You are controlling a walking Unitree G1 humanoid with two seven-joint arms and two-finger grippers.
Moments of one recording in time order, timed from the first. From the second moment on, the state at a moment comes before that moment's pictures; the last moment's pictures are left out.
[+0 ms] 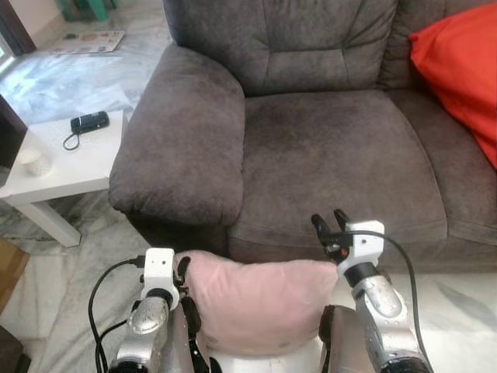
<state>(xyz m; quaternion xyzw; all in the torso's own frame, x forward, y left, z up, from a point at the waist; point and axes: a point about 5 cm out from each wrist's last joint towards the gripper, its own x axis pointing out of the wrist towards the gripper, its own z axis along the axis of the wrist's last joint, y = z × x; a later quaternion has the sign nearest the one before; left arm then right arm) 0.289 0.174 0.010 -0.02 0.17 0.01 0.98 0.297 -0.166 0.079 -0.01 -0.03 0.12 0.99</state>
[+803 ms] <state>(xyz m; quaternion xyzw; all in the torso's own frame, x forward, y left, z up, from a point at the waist) 0.317 0.179 0.023 -0.04 0.18 0.03 0.98 0.288 -0.166 0.124 0.00 -0.08 0.13 0.99</state>
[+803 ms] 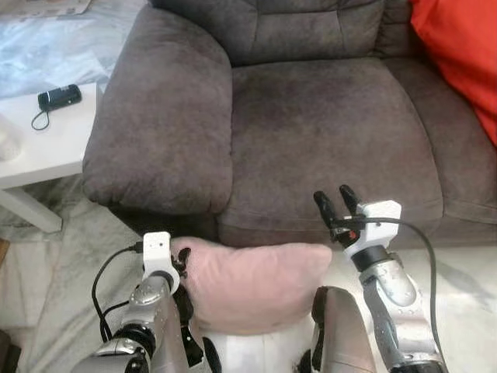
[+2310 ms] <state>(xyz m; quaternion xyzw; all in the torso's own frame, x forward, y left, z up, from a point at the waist) 0.320 0.183 0.025 0.02 0.20 0.12 0.97 0.259 -0.181 0.153 -0.02 -0.05 0.14 0.99</state>
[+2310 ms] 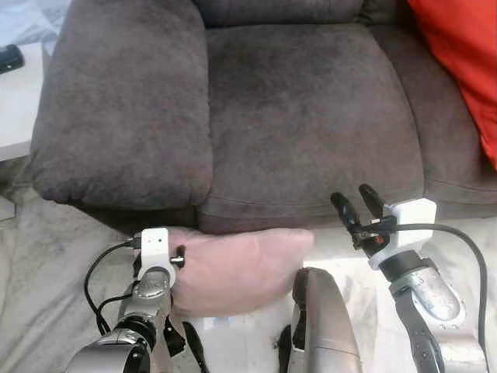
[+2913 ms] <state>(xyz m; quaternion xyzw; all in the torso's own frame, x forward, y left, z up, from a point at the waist) 0.318 0.183 0.023 0.01 0.21 0.11 0.97 0.259 -0.180 0.152 -0.02 -0.05 0.14 0.99</state>
